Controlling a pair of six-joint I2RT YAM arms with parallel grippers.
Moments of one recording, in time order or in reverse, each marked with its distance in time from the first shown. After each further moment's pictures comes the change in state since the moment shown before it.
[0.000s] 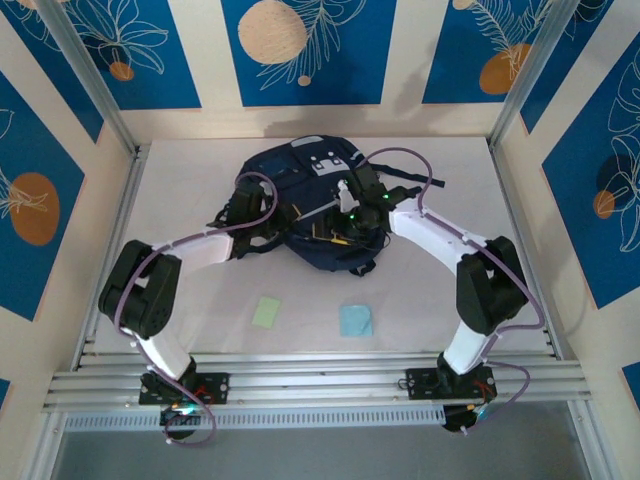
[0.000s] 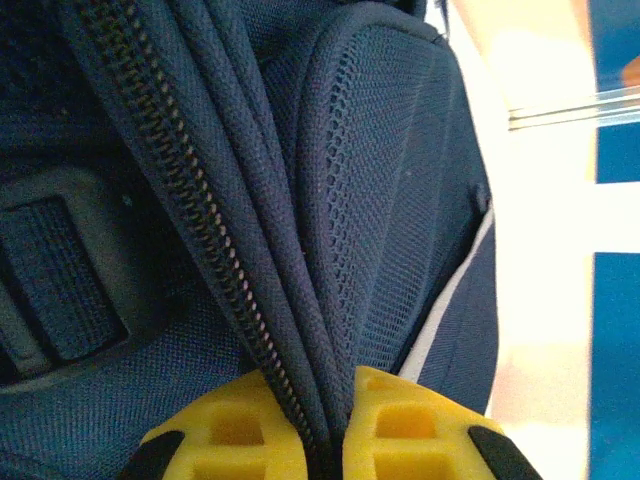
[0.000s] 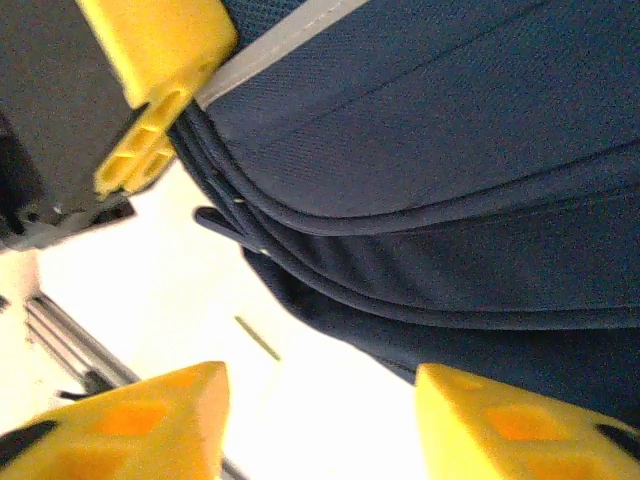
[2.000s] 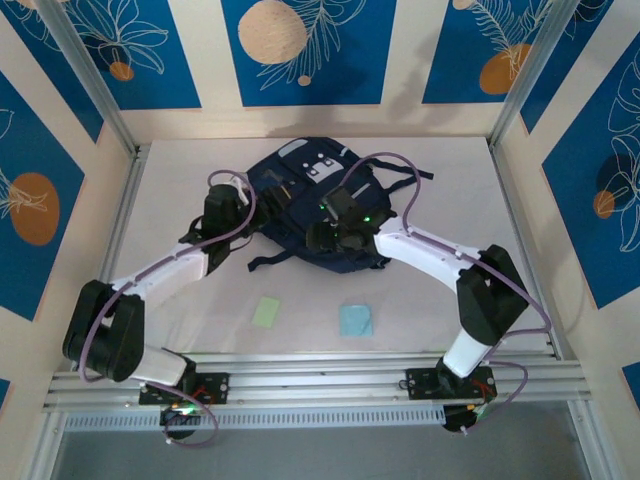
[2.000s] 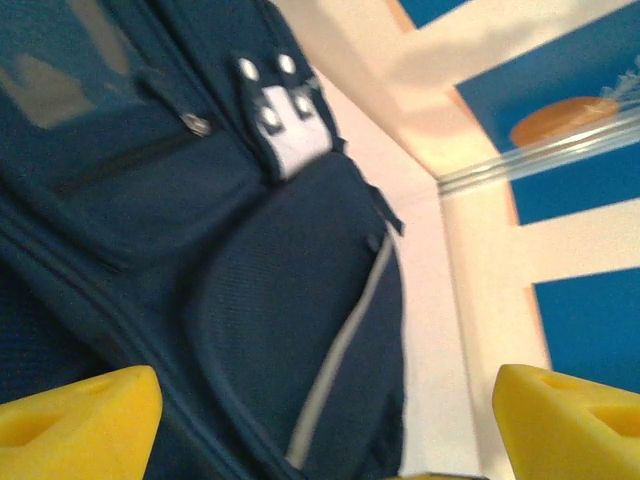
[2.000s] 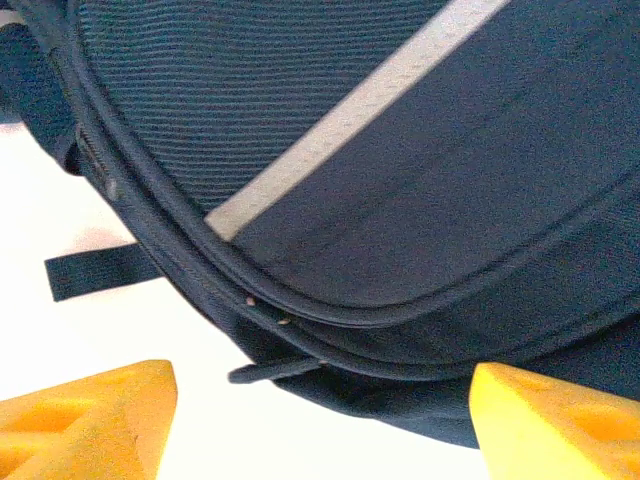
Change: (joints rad) left arm 0.050 -0.259 -0.126 0.023 -0.098 0.131; right arm 0.198 -0.027 -0.064 0.038 0.518 0.065
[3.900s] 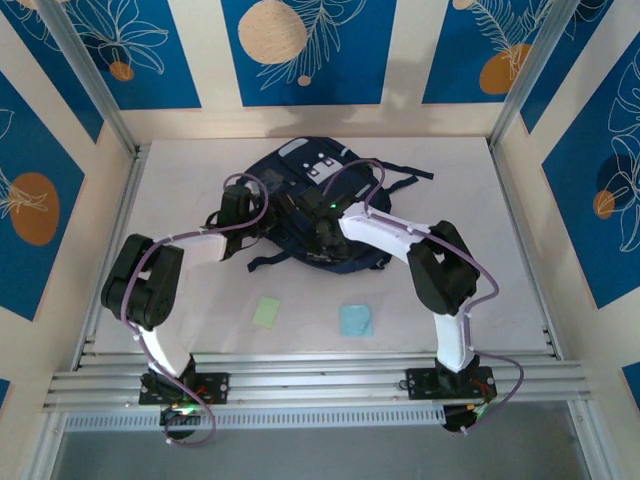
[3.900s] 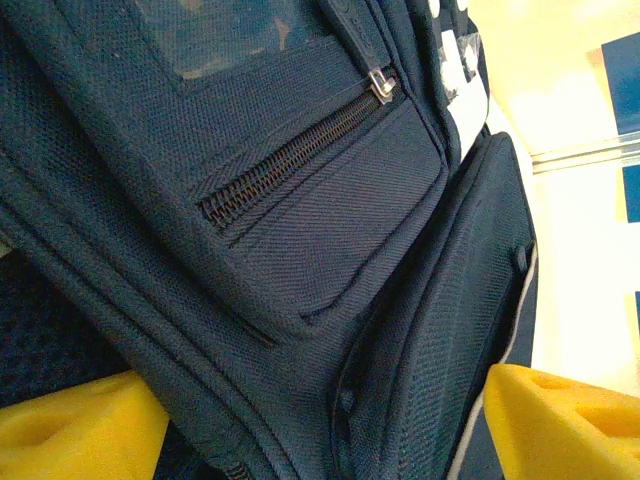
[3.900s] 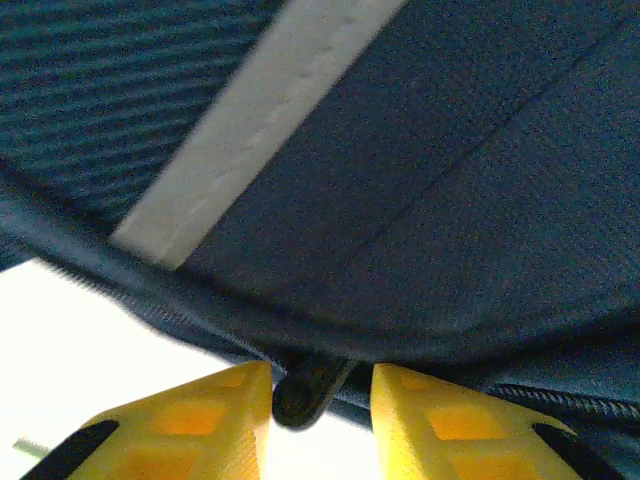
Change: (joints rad) left arm 0.048 0.322 0.070 0.103 0.077 -0.008; right arm -0.001 0.324 0.261 -0.280 -0.084 0.119
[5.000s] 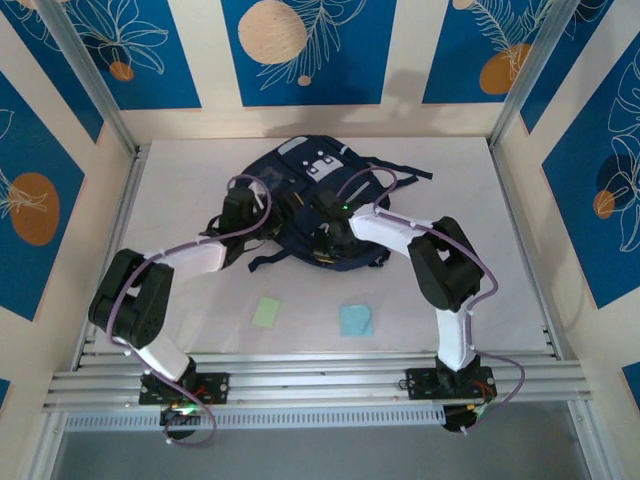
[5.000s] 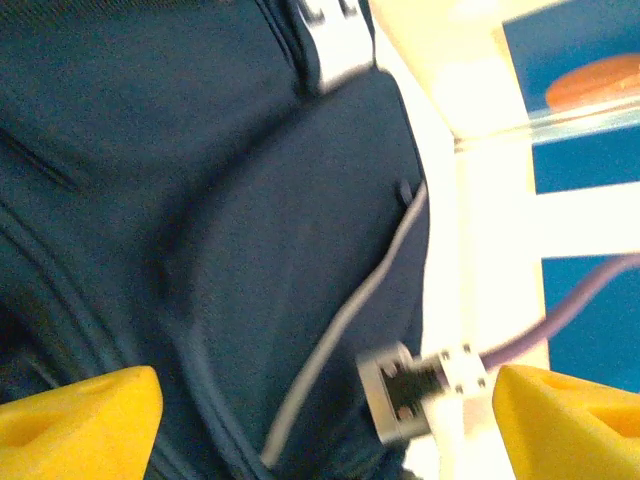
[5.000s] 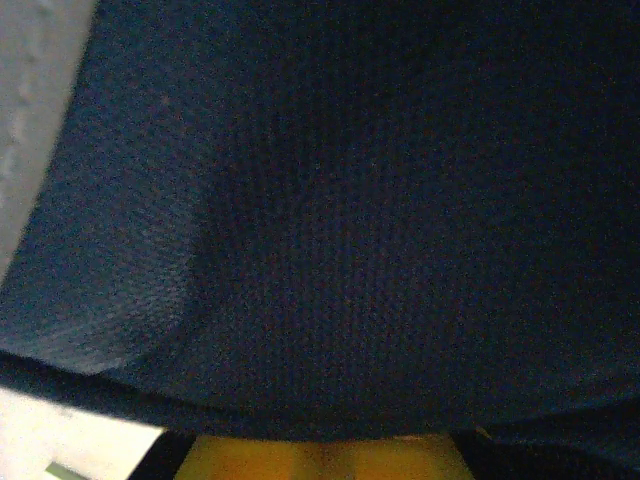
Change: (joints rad) left arm -0.113 -0.126 -0.050 0.018 0.005 -0.116; right arm -0.078 -0.025 -0.115 0.154 -0.140 0.019
